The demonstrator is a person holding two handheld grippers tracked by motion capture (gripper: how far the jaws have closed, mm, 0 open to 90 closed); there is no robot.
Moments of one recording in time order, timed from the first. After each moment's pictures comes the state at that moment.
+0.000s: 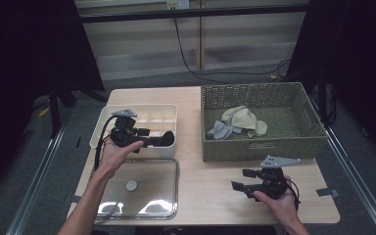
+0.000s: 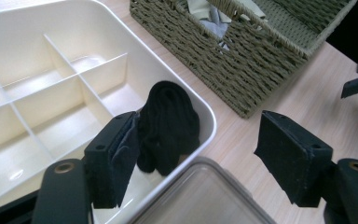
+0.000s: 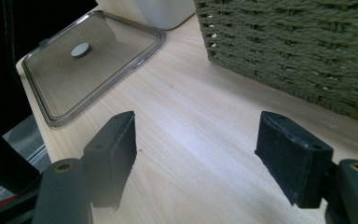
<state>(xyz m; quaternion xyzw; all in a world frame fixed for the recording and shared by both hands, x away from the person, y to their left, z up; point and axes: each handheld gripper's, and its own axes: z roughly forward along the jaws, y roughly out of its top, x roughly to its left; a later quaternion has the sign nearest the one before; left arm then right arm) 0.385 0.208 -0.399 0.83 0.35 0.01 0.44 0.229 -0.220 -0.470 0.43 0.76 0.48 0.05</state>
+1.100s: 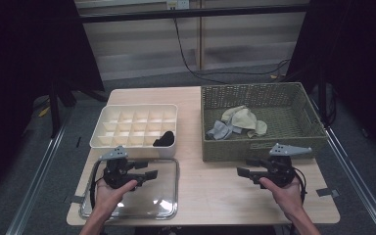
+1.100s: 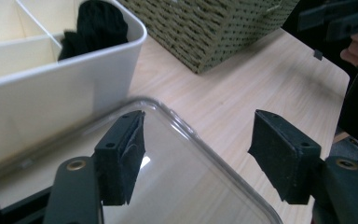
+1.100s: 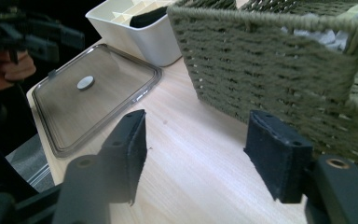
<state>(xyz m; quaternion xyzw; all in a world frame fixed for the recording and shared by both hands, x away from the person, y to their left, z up) 0.288 0.226 -0.444 0.80 0.34 0.00 0.49 0.247 -0.237 -0.443 0.43 0.74 0.52 0.06</state>
